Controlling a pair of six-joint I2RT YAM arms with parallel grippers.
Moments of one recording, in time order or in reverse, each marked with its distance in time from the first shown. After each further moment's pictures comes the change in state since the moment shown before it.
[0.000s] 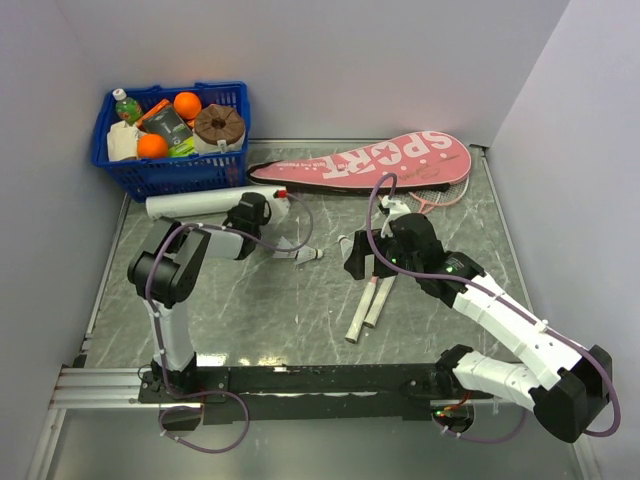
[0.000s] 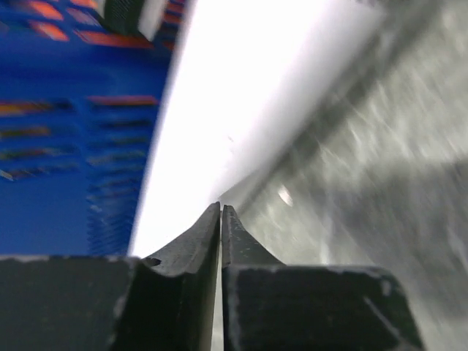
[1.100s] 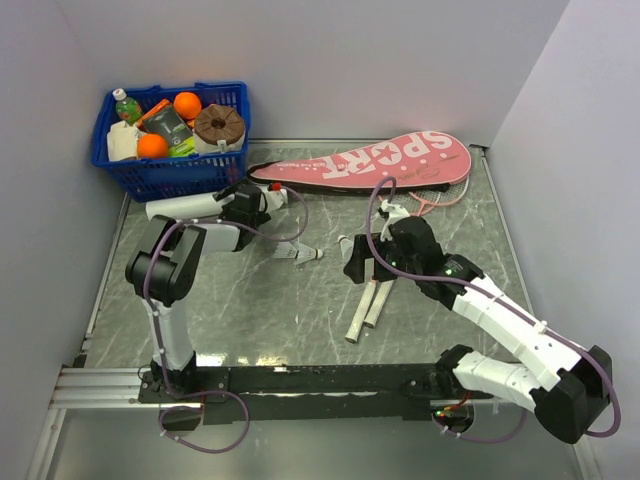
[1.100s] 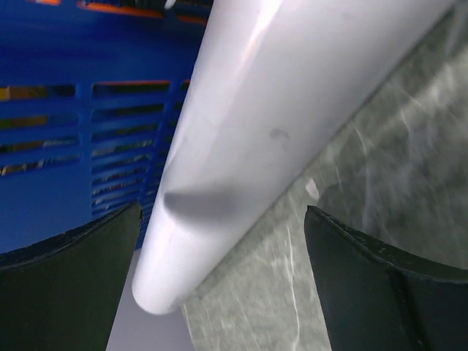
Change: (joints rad) left arm 0.031 -0.015 0.052 -0.138 -0.015 -0.041; right arm 0.005 -0.013 -0.028 0.002 -0.018 0.021
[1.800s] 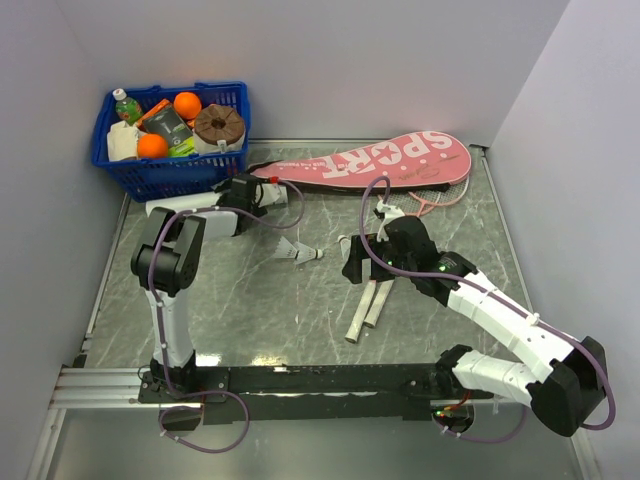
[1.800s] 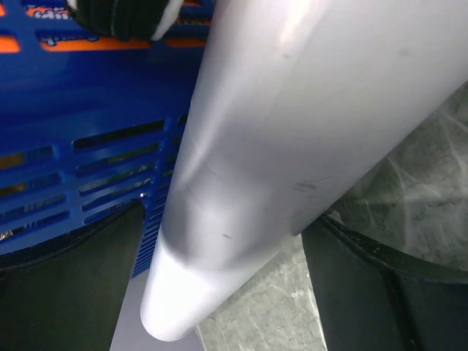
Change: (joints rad) left arm 0.062 0.096 0.163 -0.137 0.077 0.050; right arm 0.001 0.051 0.000 0.006 -0.003 0.000
